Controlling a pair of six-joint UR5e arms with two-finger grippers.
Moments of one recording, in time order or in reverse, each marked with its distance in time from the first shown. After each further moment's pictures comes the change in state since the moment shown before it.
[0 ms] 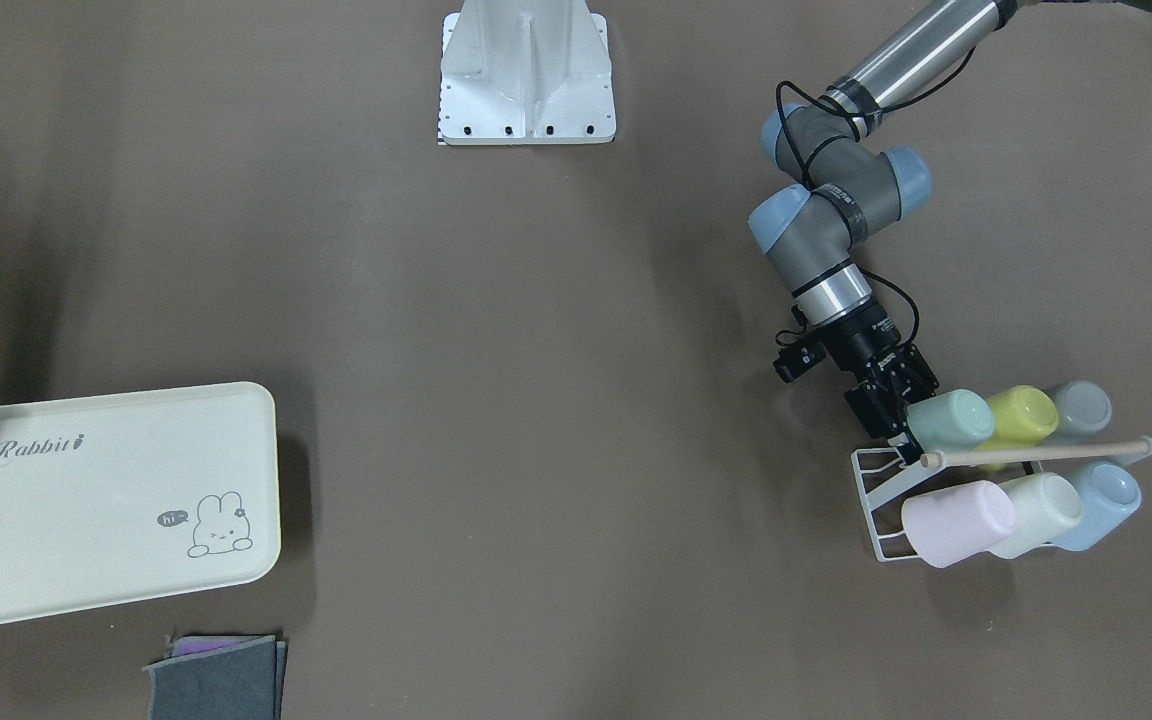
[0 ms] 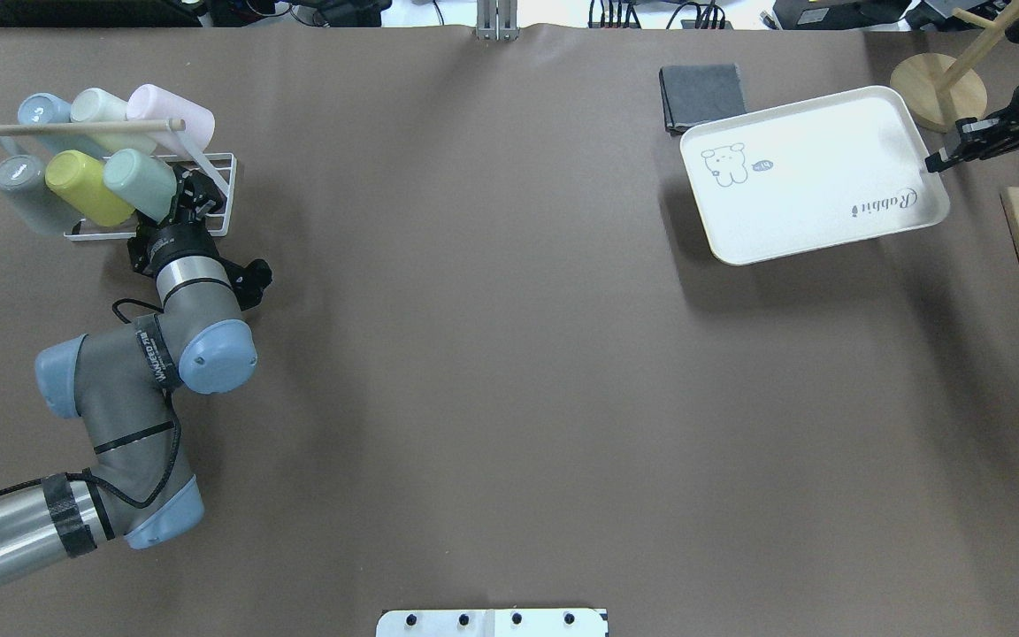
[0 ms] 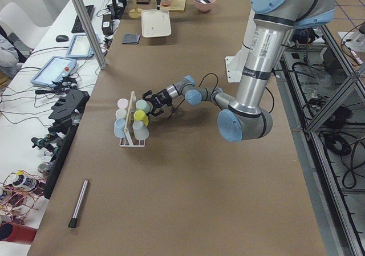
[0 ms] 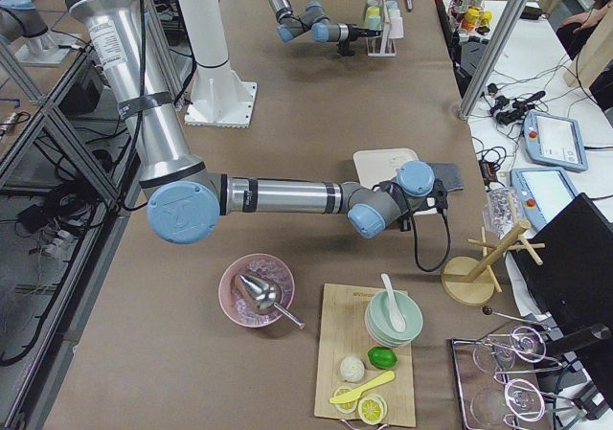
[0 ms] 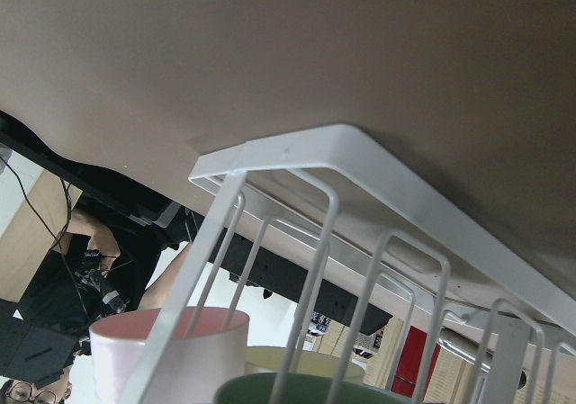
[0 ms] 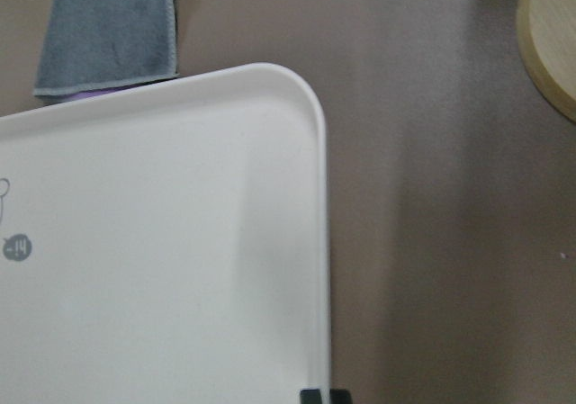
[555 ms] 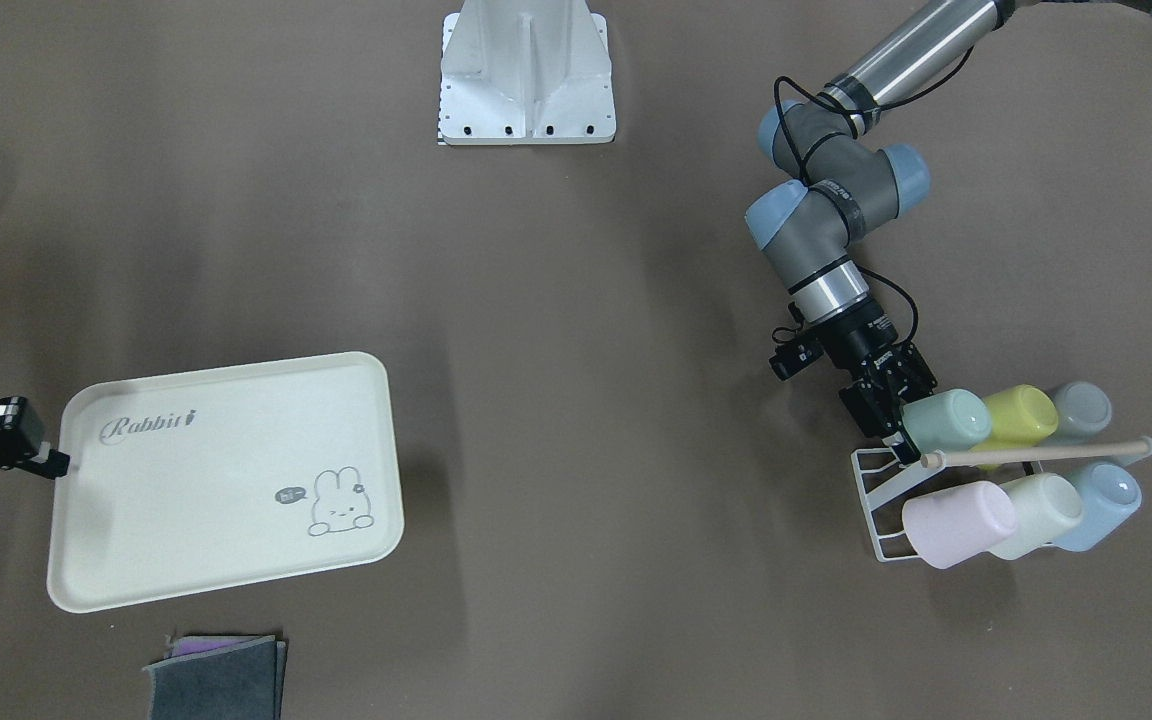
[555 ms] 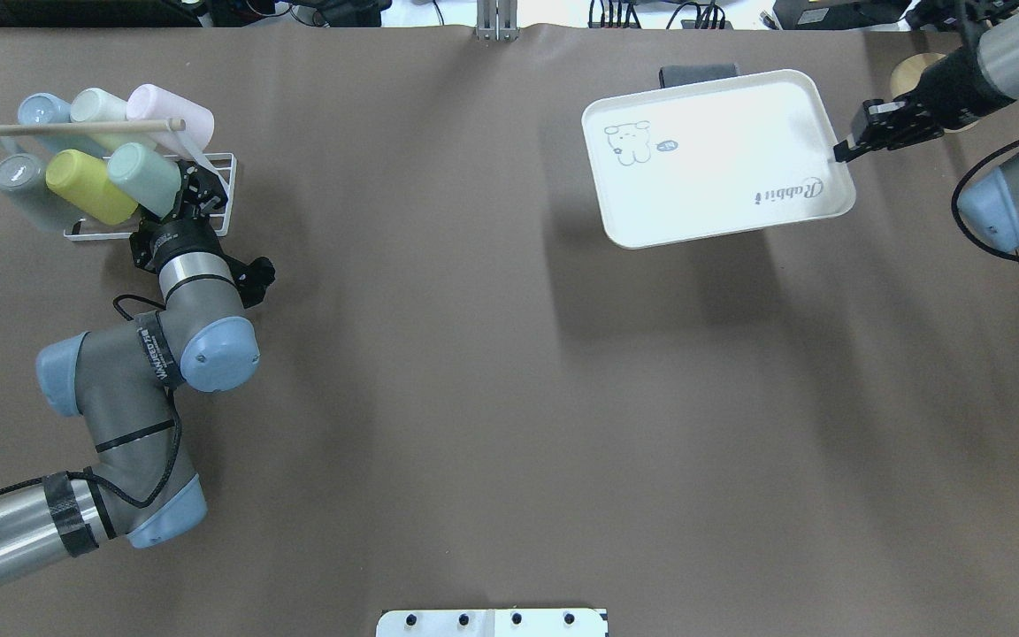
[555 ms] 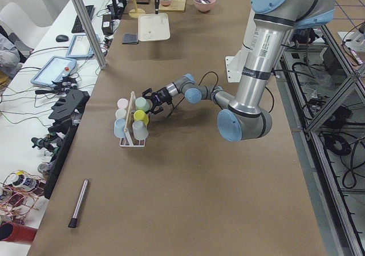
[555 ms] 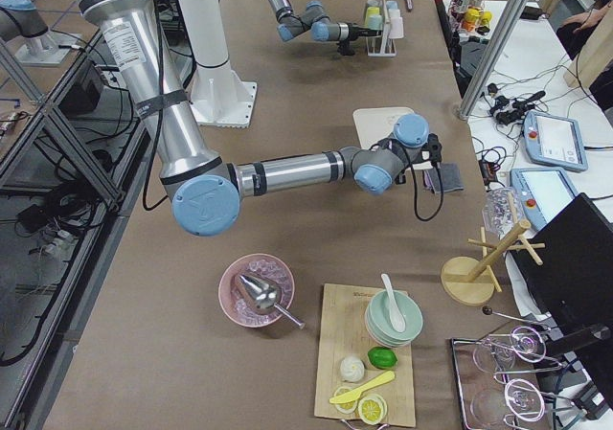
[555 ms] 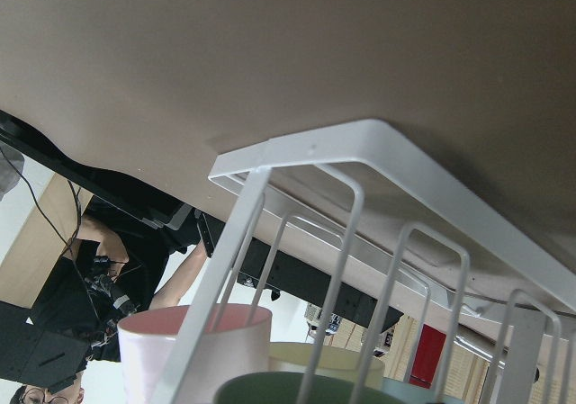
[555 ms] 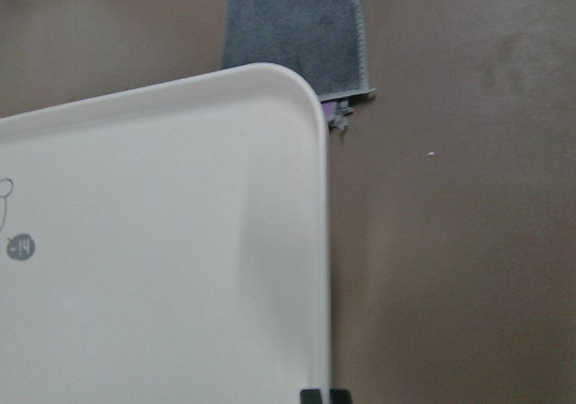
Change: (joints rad) left arm -0.003 -0.003 -0.018 0.000 0.001 0.034; right arm -0.137 0.044 0.174 0.002 -0.025 0.287
